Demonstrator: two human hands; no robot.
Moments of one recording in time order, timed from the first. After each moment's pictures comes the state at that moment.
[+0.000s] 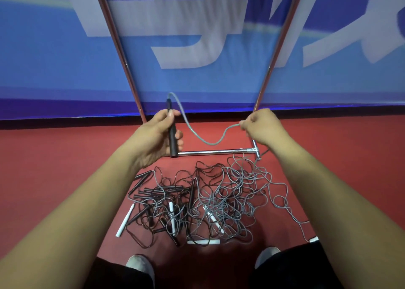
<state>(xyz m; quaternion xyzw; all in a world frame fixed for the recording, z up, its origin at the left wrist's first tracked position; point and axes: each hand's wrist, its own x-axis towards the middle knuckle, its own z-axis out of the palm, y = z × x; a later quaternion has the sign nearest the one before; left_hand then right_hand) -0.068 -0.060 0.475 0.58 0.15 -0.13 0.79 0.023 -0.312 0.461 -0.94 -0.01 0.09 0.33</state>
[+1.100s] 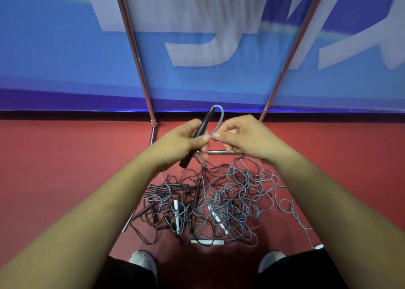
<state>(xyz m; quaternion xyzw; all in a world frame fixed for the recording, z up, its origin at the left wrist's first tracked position) -0.083 -0.074 0.472 0.73 -0.01 -0.15 0.66 -0.028 -0.261 0.489 -0.80 -0.21 0.24 0.51</state>
